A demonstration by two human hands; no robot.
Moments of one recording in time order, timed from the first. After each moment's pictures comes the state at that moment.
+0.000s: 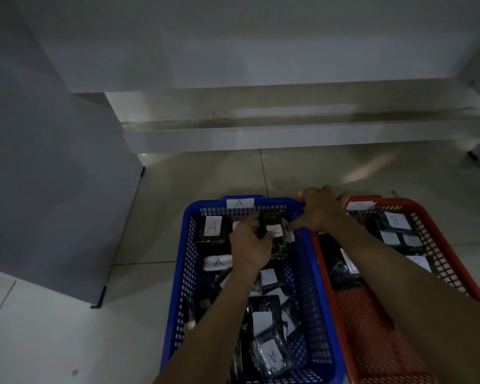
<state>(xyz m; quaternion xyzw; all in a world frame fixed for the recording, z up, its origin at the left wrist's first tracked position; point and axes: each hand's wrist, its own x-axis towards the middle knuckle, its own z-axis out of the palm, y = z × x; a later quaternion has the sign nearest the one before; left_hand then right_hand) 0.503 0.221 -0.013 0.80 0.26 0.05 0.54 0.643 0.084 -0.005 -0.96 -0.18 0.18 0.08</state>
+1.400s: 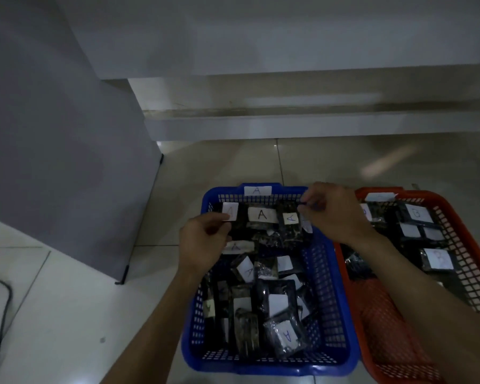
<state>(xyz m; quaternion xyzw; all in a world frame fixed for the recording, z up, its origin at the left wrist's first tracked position) 0.432 0.317 -0.012 0.80 0.26 0.13 0.53 0.567 0.086 0.028 -0.91 -0.24 0.05 0.34</state>
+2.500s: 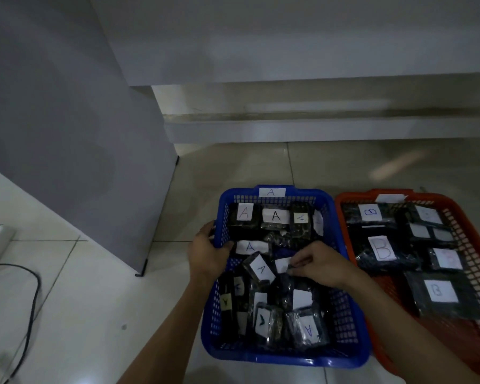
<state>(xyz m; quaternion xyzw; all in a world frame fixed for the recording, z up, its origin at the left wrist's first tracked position) 0.402 0.325 -0.033 0.82 0.32 0.13 0.46 0.500 0.094 -0.020 -0.86 -0.16 0.37 0.32</state>
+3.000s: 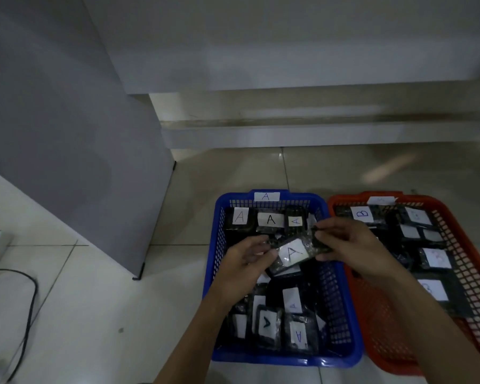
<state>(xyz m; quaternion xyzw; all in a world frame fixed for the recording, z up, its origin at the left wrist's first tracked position) 0.387 0.261 0.014 0.72 0.18 -0.03 0.67 0.502 0.057 0.037 -0.73 -0.01 0.26 0.63</state>
